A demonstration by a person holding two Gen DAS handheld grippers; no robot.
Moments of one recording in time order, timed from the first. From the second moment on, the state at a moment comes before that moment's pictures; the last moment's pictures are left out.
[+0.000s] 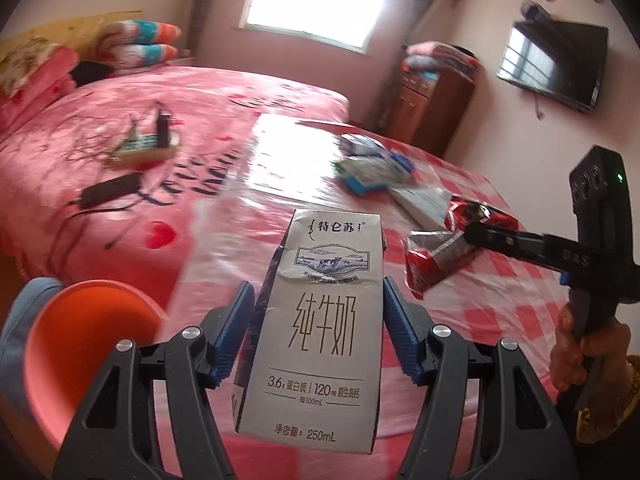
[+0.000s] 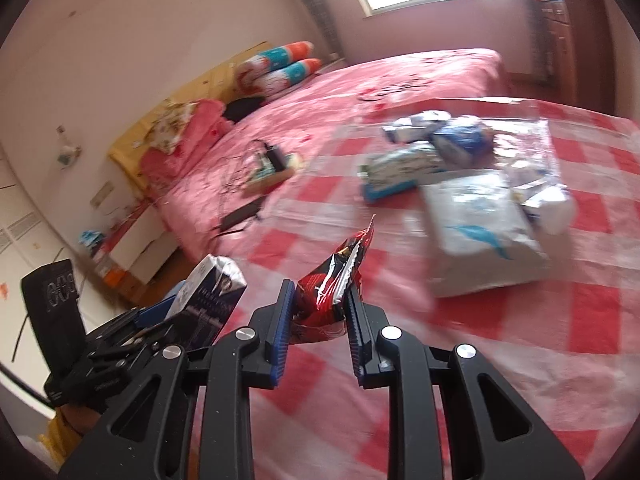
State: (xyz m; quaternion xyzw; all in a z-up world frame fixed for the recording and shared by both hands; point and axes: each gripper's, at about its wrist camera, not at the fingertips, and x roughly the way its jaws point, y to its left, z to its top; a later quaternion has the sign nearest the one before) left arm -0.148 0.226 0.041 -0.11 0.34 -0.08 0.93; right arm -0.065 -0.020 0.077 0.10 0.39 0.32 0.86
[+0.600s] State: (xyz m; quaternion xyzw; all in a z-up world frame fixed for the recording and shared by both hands) left arm -0.195 0.374 0.006 -0.21 0.35 0.11 0.91; right arm -0.102 0.181 0.085 -0.01 0.39 0.51 0.77
